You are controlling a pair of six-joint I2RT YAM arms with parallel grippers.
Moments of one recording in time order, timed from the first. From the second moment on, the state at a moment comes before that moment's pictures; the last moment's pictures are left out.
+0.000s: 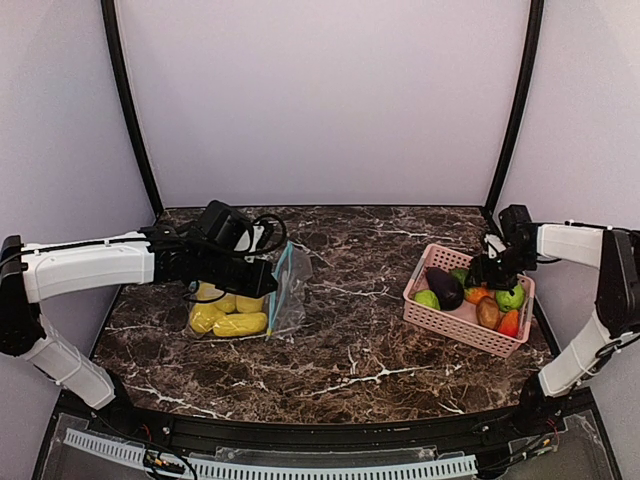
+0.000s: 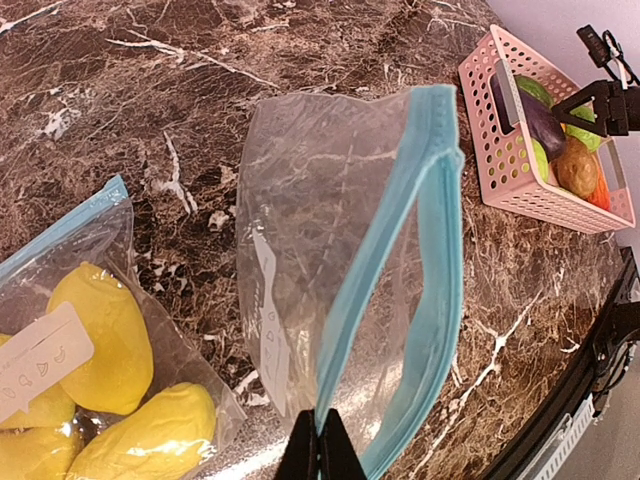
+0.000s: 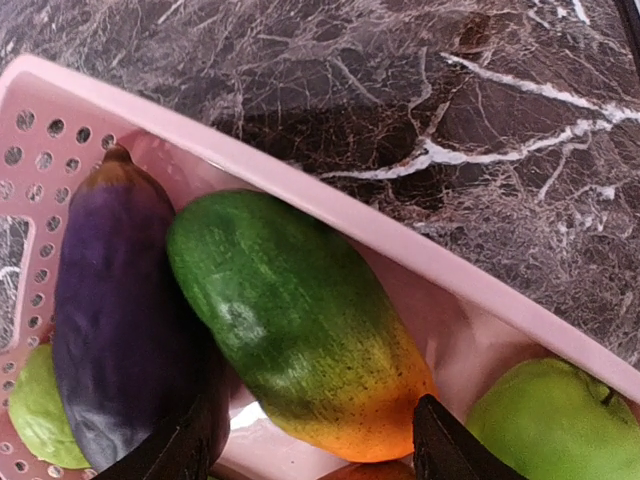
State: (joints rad) left arm -0.79 1.44 1.07 -0.45 0.06 -0.47; right arm 0.01 1.51 0.95 -0.59 -0.18 0.10
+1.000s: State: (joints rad) left arm -0.79 1.45 1.07 -0.43 0.10 -0.49; right arm 0.02 1.59 0.94 -0.52 -0.15 0.10
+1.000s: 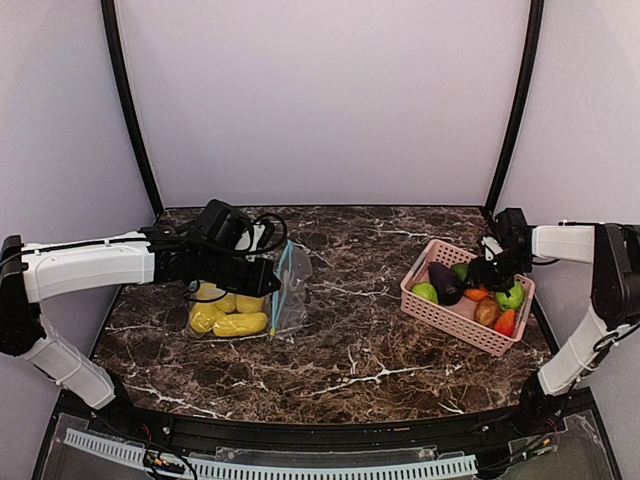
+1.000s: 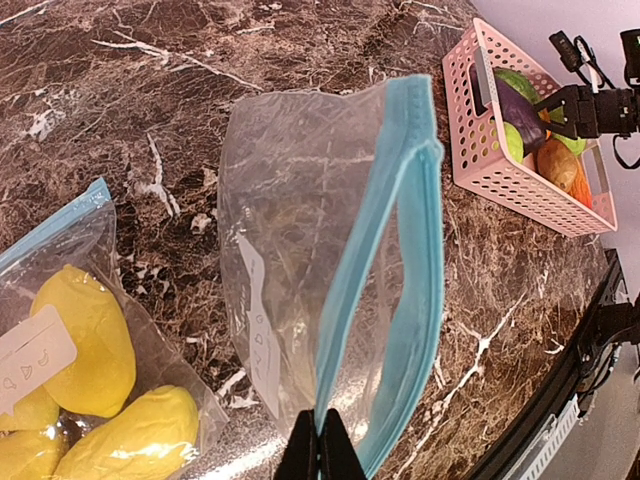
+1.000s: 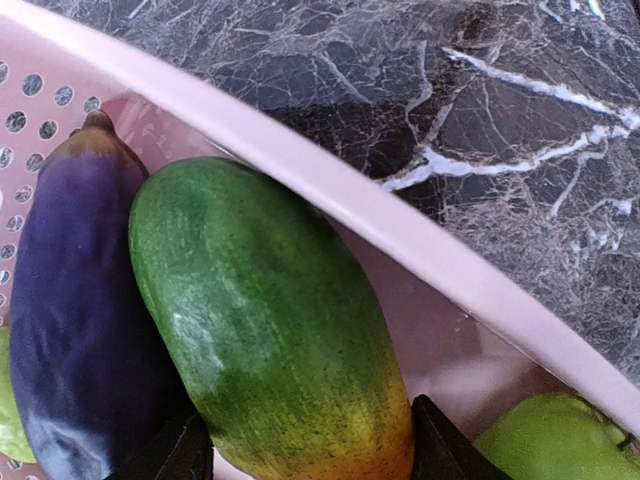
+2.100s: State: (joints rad) left arm -0.80 1.50 1.05 -0.32 0.05 -0.52; right arm 0.44 1.30 1.03 -0.70 -0.15 0.40
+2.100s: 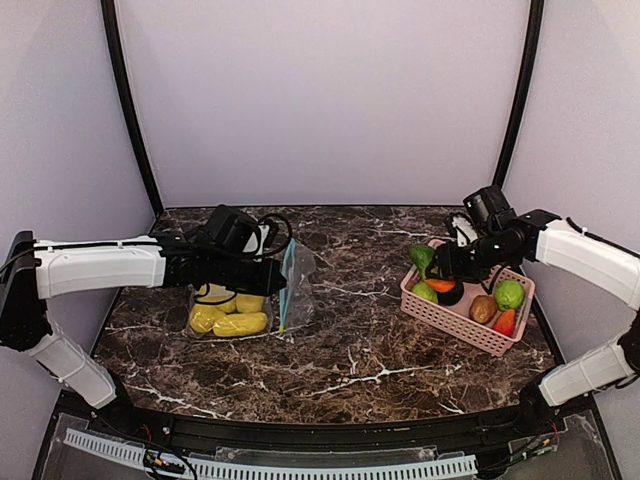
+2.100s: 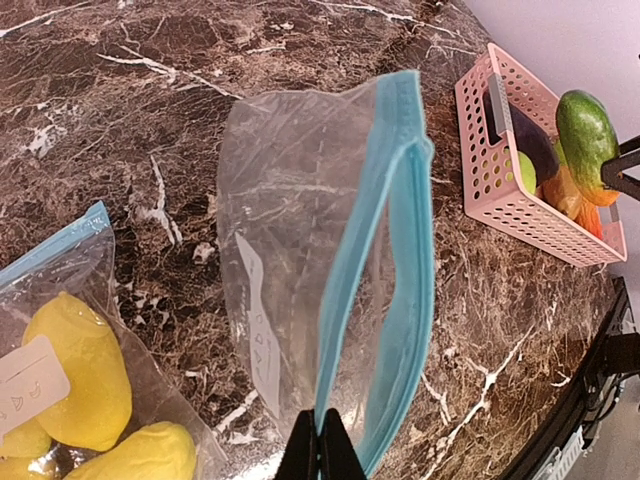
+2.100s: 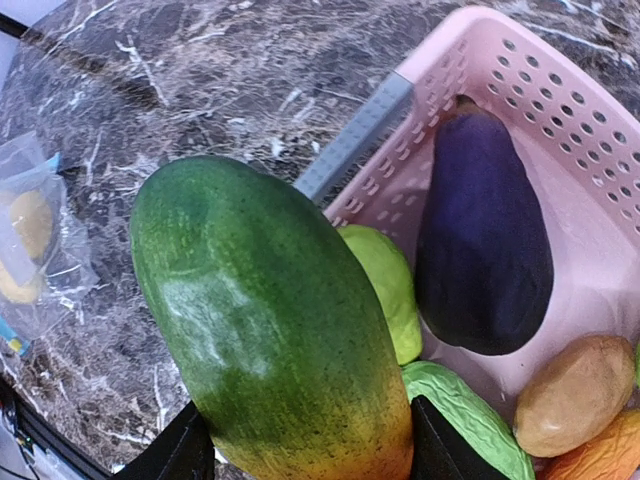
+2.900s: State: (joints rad) left arm -0.82 1.40 0.93 -0.14 0.05 -0.70; right arm 0.51 1.23 1.03 -0.71 0.11 0.49
